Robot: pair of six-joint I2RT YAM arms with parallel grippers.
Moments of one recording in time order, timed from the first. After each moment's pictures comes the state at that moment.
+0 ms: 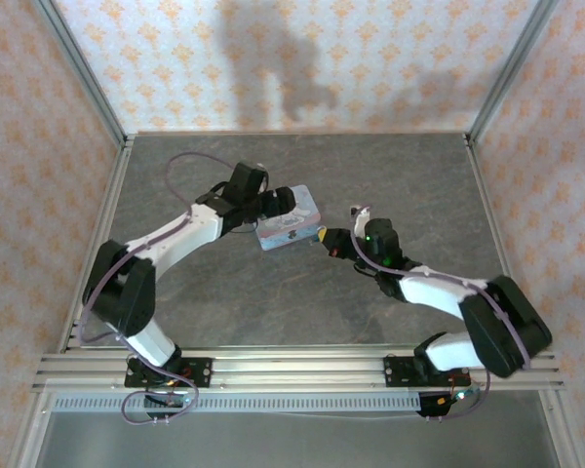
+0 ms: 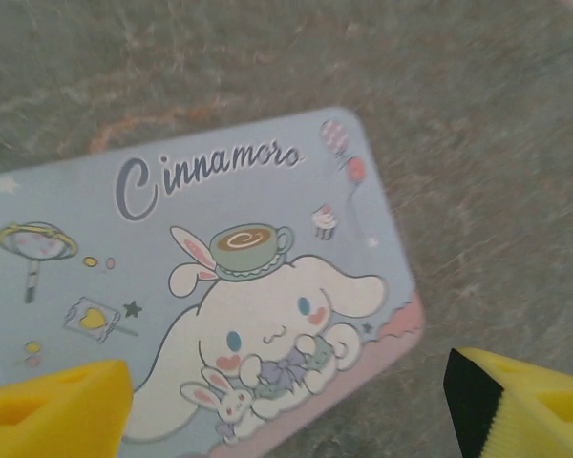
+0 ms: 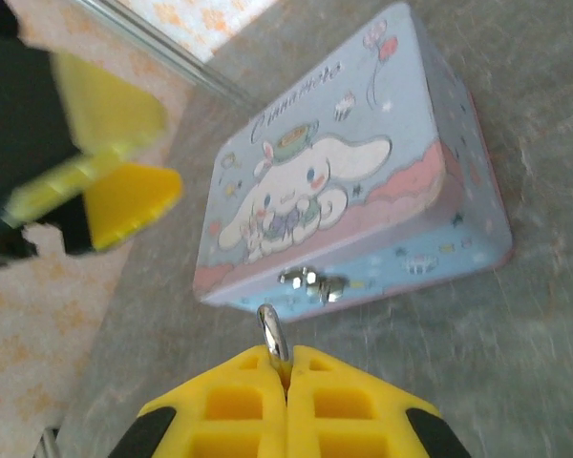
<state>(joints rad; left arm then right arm) -0.46 1.61 1.19 -0.35 0.05 -0.70 0.53 1.31 0.49 0.43 -0.30 0.76</state>
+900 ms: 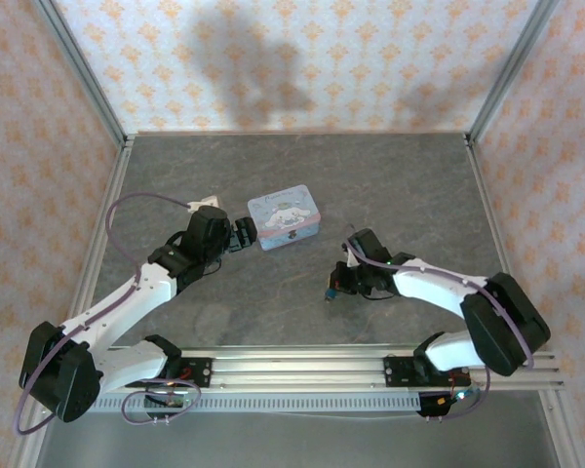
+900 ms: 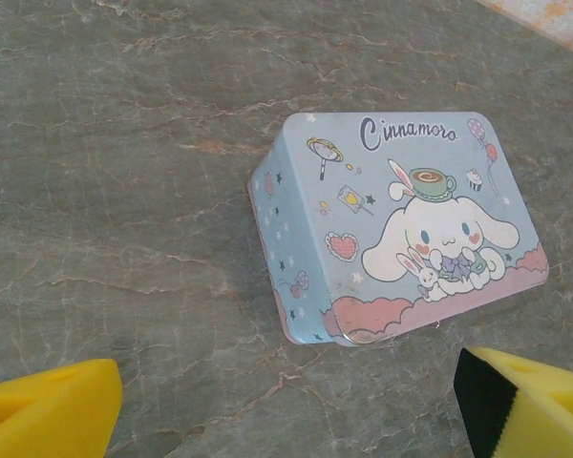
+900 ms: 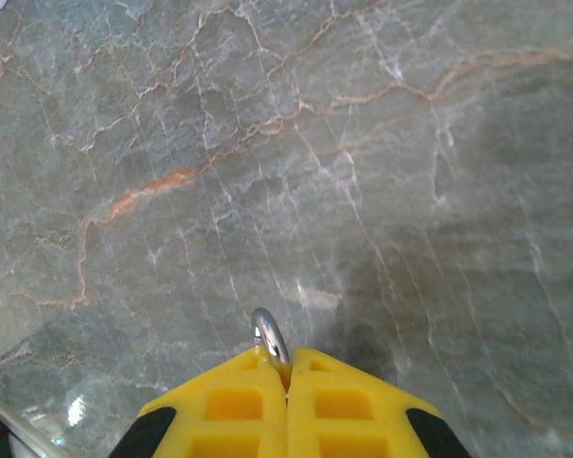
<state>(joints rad) -0.46 1.11 0.74 -0.33 -0.19 -0.70 0.60 1.38 0.60 -0.27 -0.34 0.72</state>
